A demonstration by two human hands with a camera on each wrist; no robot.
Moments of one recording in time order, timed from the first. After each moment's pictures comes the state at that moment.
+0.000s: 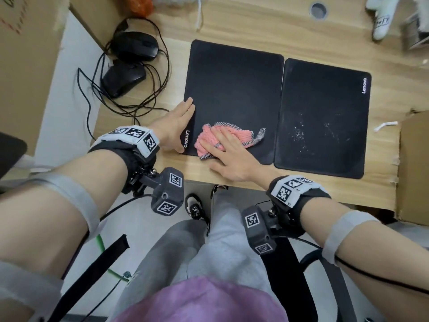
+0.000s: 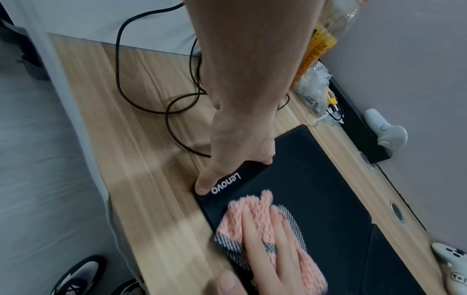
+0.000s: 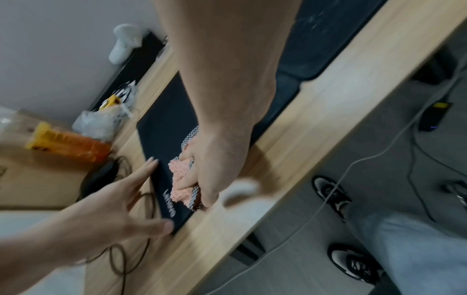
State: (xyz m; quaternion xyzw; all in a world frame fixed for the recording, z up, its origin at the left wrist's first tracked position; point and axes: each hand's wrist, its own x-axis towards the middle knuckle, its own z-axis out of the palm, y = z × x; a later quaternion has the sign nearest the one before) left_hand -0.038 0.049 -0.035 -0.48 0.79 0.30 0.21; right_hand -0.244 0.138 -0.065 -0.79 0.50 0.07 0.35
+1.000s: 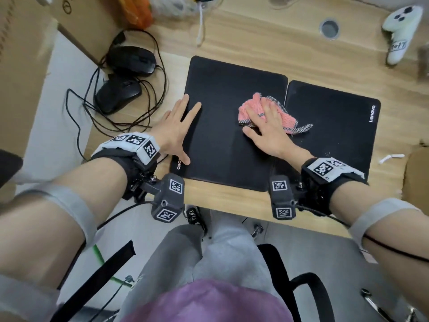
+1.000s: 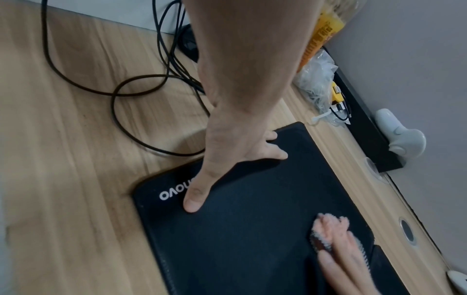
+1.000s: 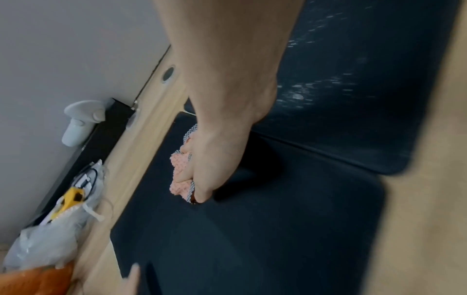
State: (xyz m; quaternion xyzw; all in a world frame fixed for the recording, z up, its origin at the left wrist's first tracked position) left_hand -0.063 0.005 -0.041 -0.51 0.78 0.29 0.23; right_hand -0.337 0.029 -0.064 -0.67 0.65 0.01 0.37
